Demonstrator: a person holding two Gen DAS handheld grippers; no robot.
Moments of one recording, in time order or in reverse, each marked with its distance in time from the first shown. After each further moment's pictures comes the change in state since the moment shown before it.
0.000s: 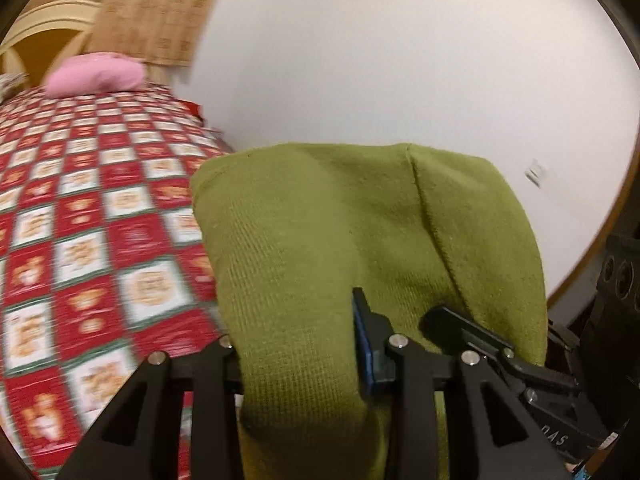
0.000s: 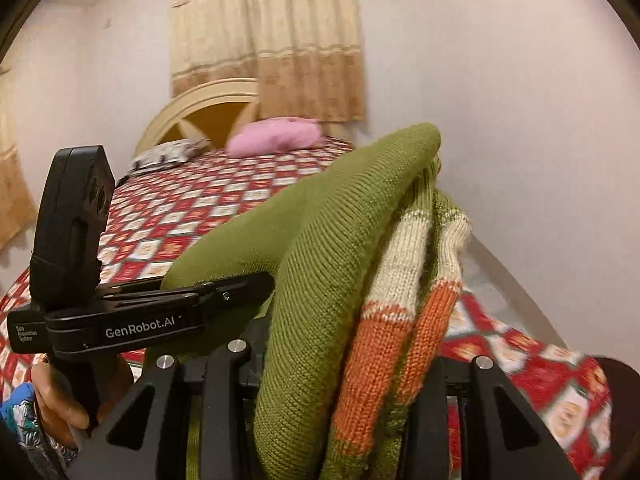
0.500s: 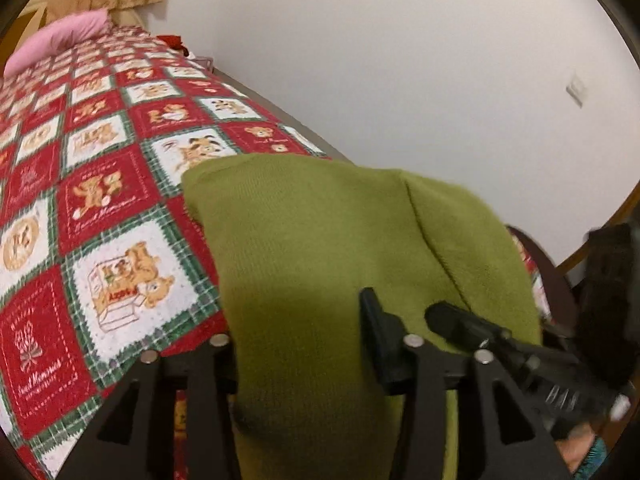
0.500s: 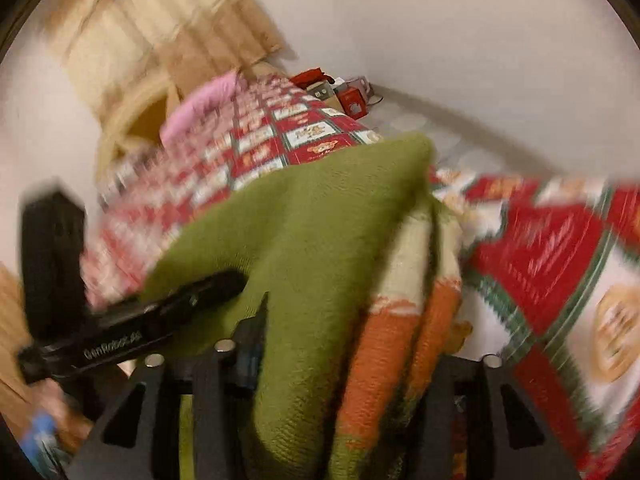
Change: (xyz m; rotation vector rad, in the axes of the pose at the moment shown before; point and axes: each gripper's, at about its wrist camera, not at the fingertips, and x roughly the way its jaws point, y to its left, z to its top) left arm 0.142 -0.022 -0.045 0.021 0.281 0.086; right arm 0.086 -0.193 -0.102 0.474 0.234 0.121
